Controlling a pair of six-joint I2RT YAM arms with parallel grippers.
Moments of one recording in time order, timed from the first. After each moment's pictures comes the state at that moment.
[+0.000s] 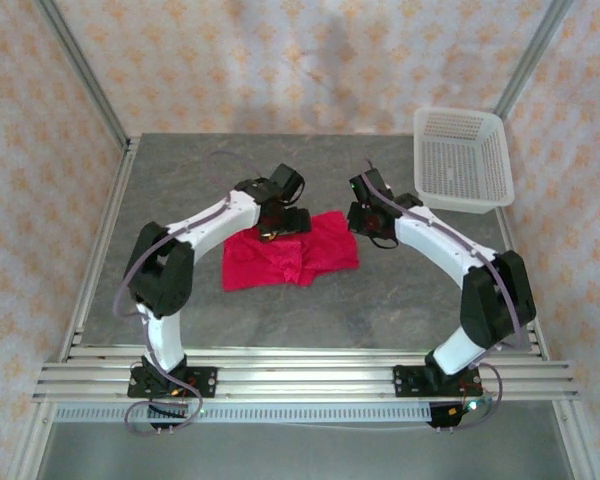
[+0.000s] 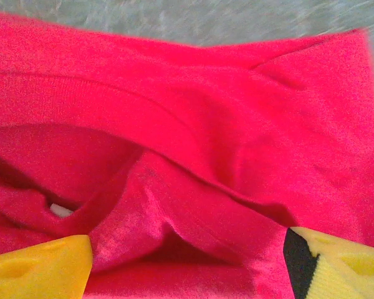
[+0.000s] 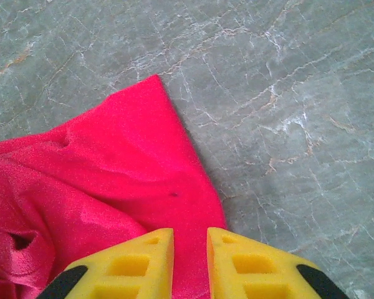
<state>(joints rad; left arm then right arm) -0.54 1.92 1.52 -0.81 0.01 -0.71 0.48 1.57 1.19 -0.66 0.12 0.69</state>
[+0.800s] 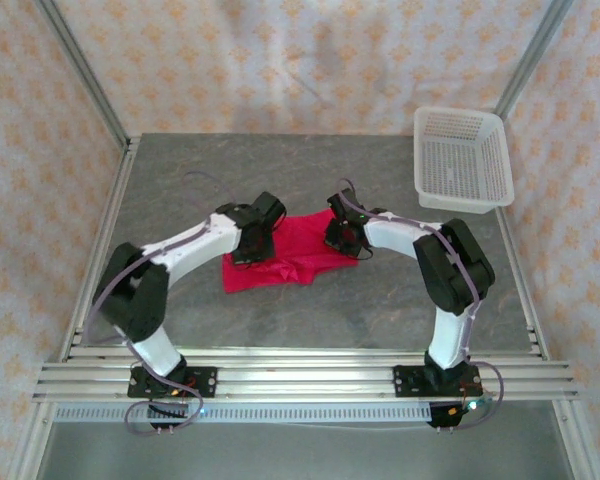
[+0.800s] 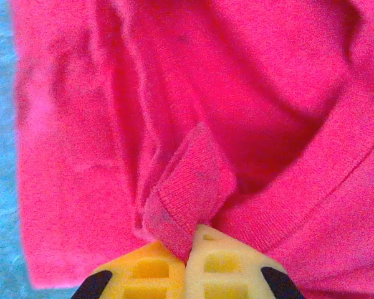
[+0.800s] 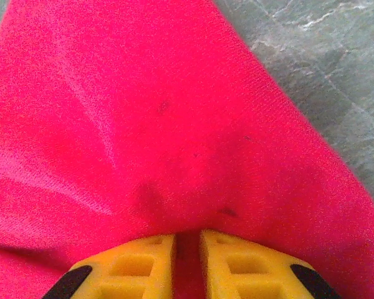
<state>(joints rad) -0.55 1.63 1.15 -0.86 -0.16 -0.78 0.53 1.87 1.14 -0.38 -0.06 0.94</state>
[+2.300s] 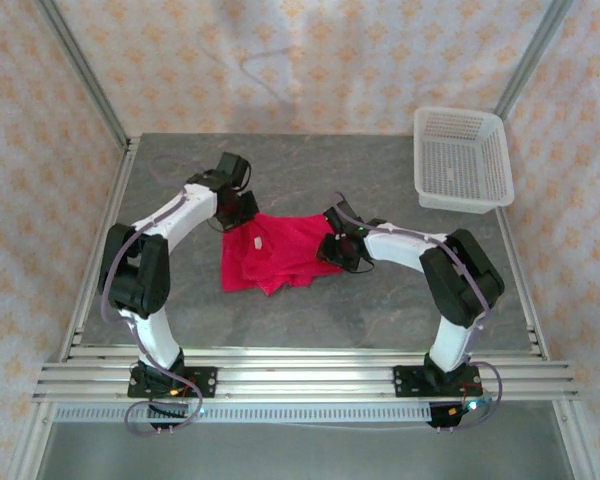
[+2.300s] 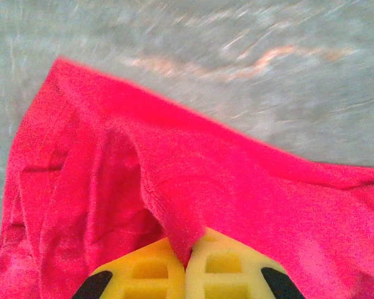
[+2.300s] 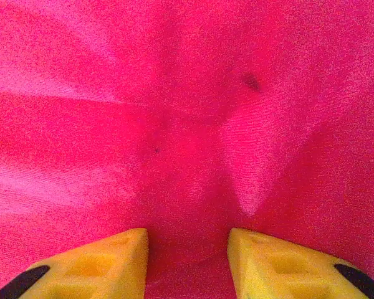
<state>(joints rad) -0.26 1.80 1.41 -0.73 0.07 -0.72 0.60 1.78 1.03 -0.39 -0.12 0.89</state>
